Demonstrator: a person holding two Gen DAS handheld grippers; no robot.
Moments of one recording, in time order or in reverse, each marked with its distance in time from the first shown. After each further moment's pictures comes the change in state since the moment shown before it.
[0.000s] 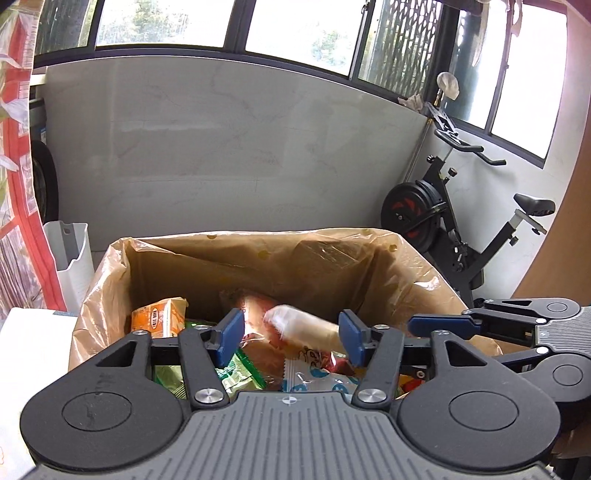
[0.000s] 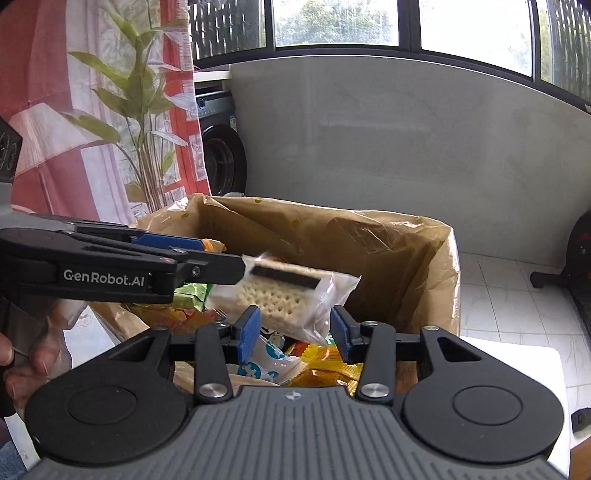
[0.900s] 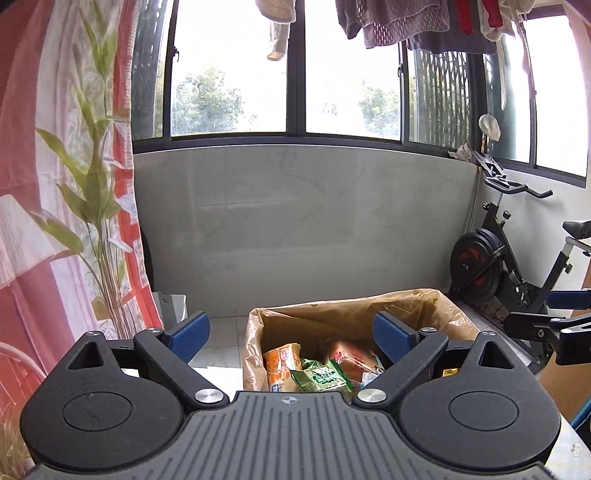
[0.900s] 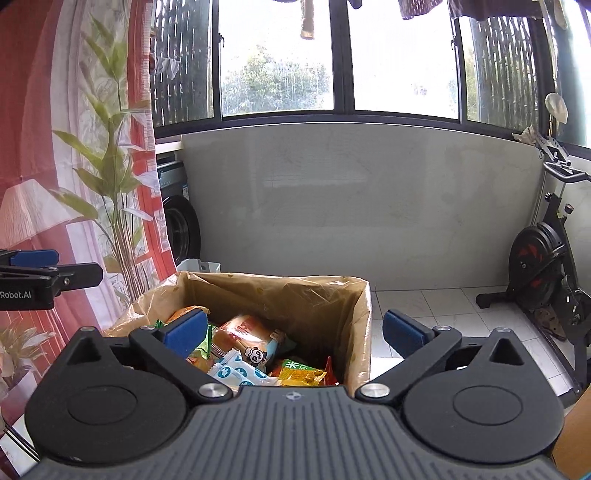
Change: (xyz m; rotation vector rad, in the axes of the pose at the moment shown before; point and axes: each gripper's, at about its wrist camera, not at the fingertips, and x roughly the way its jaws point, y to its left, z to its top) left arm -0.152 -0.010 0.014 0.080 -0.220 0.285; right arm -0.123 0.028 -0.002 0.104 -0.223 -0.170
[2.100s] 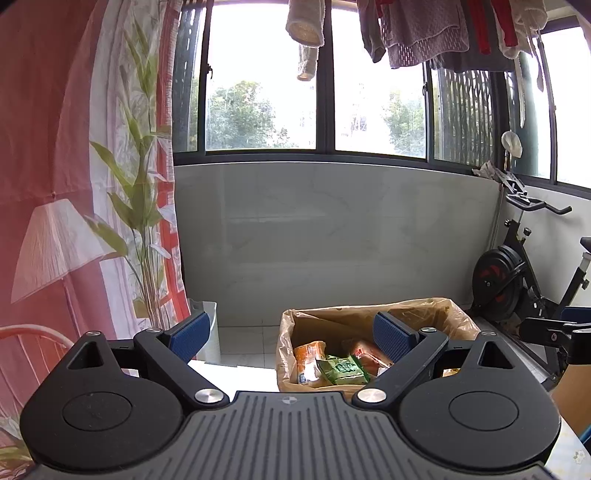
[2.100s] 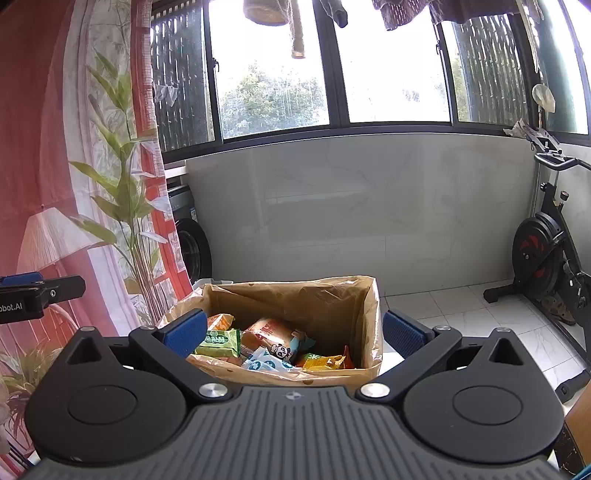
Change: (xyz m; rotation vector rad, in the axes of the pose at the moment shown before) left arm -0.050 0.011 -0.002 -0.019 -0.047 0.088; right arm -0.044 0.010 -0.011 0.069 -0.047 0.022
